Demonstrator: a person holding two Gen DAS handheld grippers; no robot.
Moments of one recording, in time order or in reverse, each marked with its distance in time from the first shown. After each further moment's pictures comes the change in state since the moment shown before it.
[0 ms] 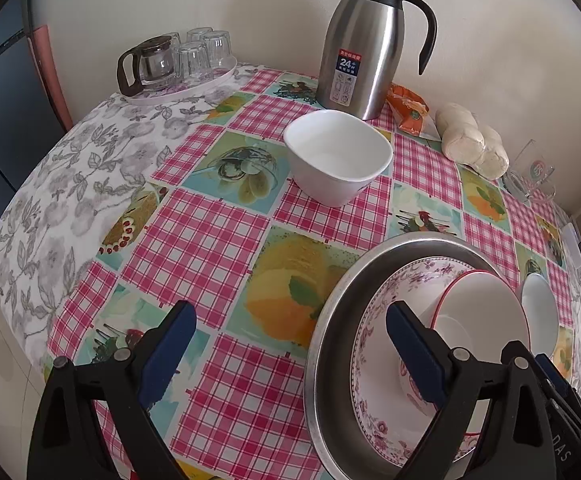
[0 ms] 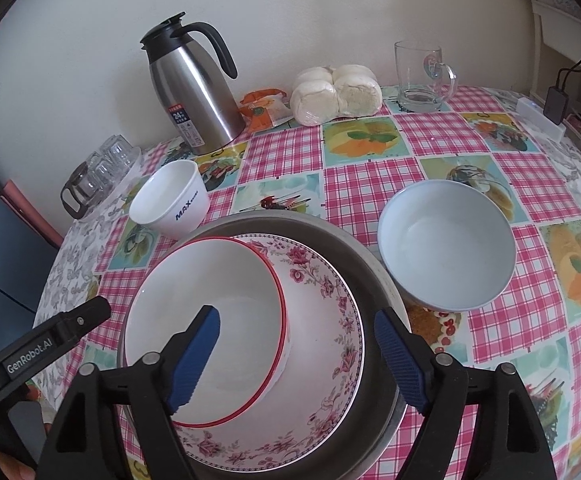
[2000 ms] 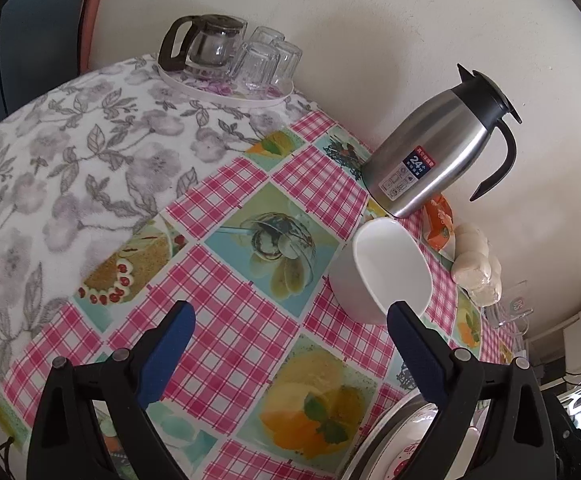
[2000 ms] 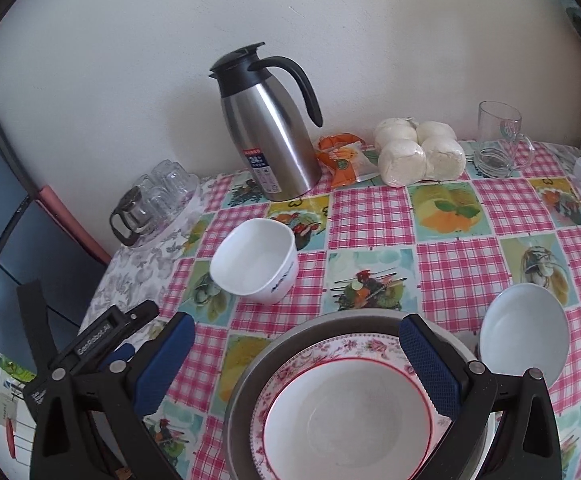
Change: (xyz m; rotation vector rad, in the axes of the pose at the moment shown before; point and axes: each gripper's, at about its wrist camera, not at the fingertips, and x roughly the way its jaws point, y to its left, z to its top) left arm 0.046 0.097 0.067 -0.361 -0.070 -0.212; right arm -0.004 0.081 0.075 -0.053 -0.051 0.099
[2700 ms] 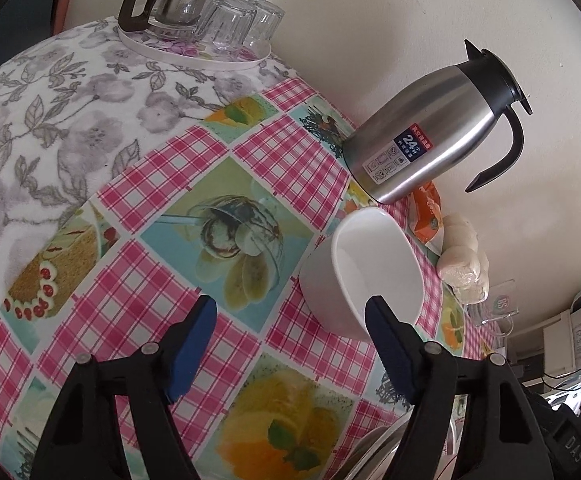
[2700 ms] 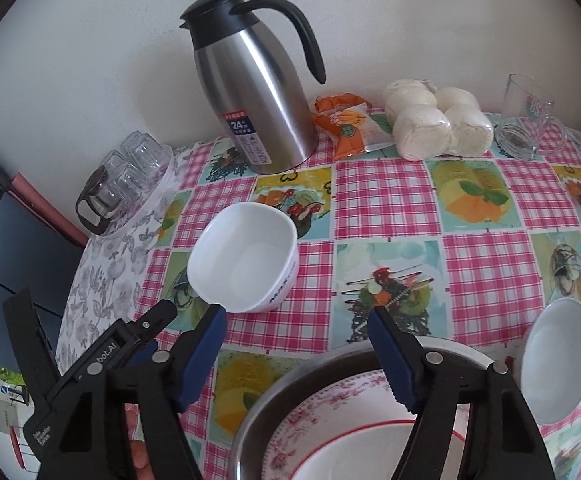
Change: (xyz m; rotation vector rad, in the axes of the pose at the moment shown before) left arm 0.057 -0.009 0.012 -0.023 0.103 -0.111; right arm 0.078 0.024 0.027 0.032 0.150 -0.032
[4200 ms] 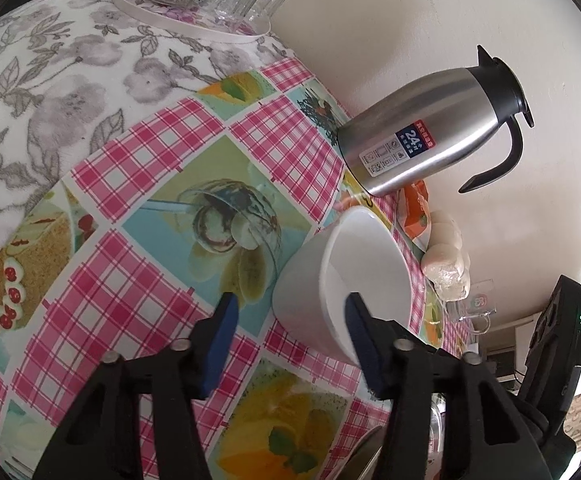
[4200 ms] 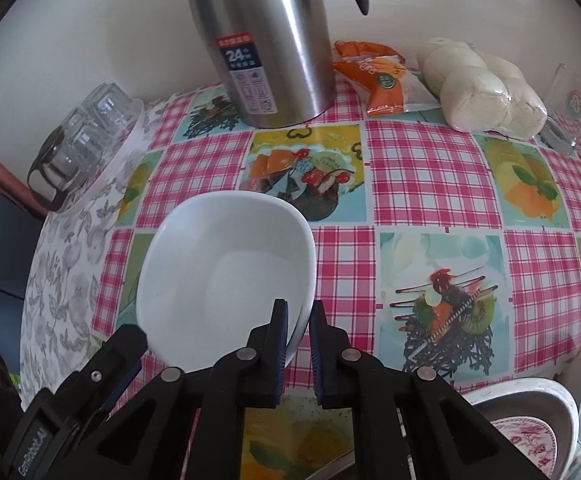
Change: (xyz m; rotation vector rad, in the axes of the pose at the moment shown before) left arm 0.021 0.024 0.005 -0.046 0.074 -0.121; right arm 0.091 0.034 0.010 -0.058 0.126 -0.104
